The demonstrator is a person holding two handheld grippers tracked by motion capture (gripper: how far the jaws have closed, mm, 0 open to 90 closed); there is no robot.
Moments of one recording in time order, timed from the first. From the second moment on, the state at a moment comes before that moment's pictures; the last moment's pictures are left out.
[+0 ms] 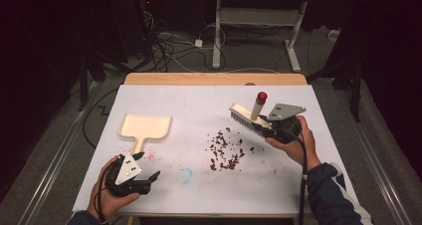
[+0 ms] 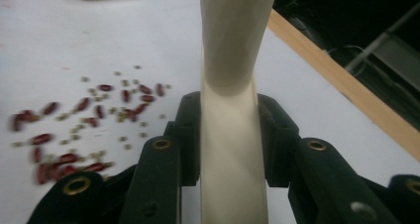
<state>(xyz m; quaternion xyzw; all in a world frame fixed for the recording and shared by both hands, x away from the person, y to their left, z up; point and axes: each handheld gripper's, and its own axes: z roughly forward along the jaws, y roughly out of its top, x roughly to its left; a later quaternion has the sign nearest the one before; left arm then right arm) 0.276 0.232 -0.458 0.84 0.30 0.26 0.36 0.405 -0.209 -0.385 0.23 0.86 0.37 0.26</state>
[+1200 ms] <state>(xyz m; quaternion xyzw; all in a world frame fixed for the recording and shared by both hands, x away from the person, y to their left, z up) 0.269 0.231 -0.465 0.86 0.29 0.24 0.34 0.393 -0.149 -0.433 0.03 0.90 0.37 0.22</state>
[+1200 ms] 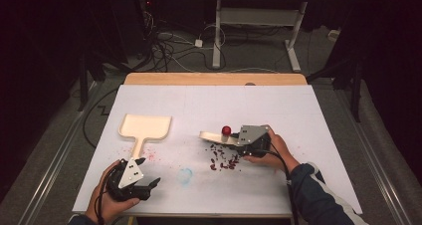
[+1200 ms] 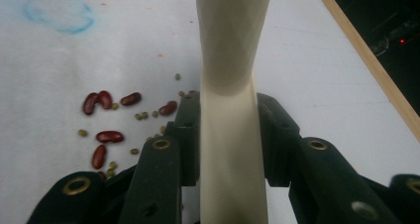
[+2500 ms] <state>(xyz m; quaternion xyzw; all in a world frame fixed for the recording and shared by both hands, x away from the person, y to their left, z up) 0.268 0.226 -0.462 0.87 0.27 0.24 0.33 0.357 -0.213 -0.412 0.36 0.84 0.29 0.30</state>
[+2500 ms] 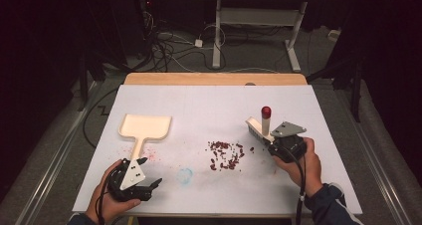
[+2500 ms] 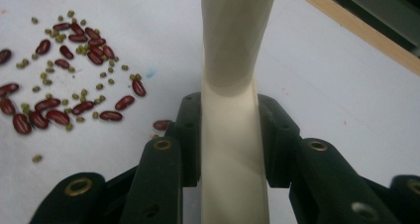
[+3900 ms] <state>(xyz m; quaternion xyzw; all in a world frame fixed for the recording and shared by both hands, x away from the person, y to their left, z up) 0.269 0.226 -0.463 0.87 0.28 0.25 0.33 0.332 -0.168 -0.384 0.27 0.82 0.43 0.26</state>
